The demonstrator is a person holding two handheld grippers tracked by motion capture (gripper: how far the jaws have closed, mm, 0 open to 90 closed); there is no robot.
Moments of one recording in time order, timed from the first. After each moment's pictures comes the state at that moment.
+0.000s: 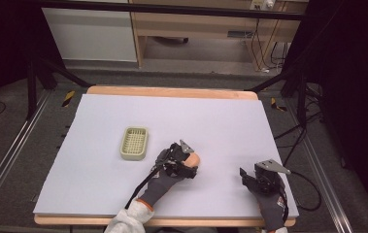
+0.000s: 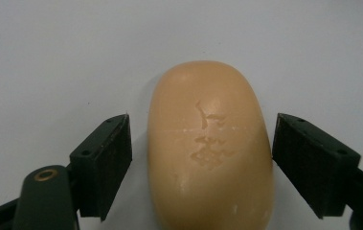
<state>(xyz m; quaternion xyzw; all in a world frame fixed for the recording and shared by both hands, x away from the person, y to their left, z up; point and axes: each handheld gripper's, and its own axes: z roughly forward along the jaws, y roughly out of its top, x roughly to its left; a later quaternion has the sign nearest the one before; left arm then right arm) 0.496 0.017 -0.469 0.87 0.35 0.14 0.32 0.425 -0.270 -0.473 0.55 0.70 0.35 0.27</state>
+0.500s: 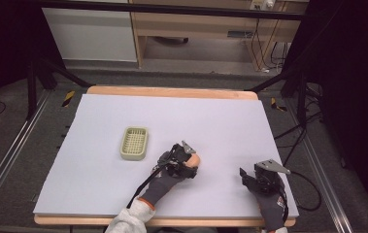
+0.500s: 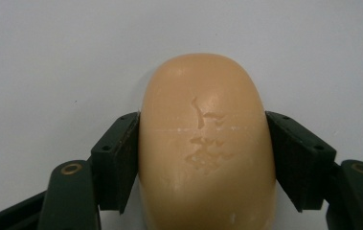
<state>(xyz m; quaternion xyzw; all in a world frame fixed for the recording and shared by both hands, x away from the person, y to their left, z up) 0.499 0.013 -0.473 0.87 0.35 0.13 0.31 0.425 -0.270 -0.473 0.55 0.71 0.35 0.27</state>
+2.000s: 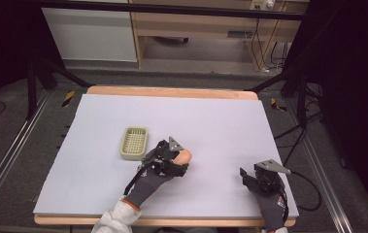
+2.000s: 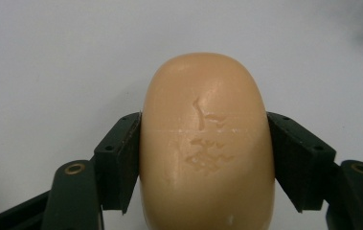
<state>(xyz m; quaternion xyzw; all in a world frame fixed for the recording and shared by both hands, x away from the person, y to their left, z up) 0.482 0.055 -0.432 0.87 0.34 0.14 0.34 0.425 -0.270 -0.473 0.55 0.71 0.36 0.27</state>
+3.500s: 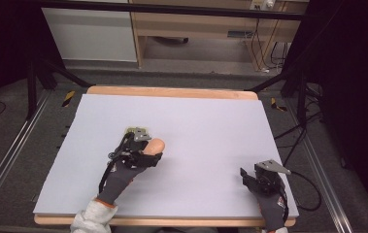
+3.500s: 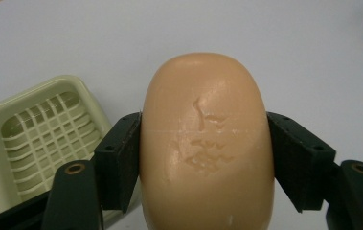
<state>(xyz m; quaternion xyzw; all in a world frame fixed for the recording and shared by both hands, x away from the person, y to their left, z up) 0.488 0.135 -0.406 0.83 0.40 0.17 0.36 0.425 -0.271 -0.474 0.55 0.71 0.35 0.28</state>
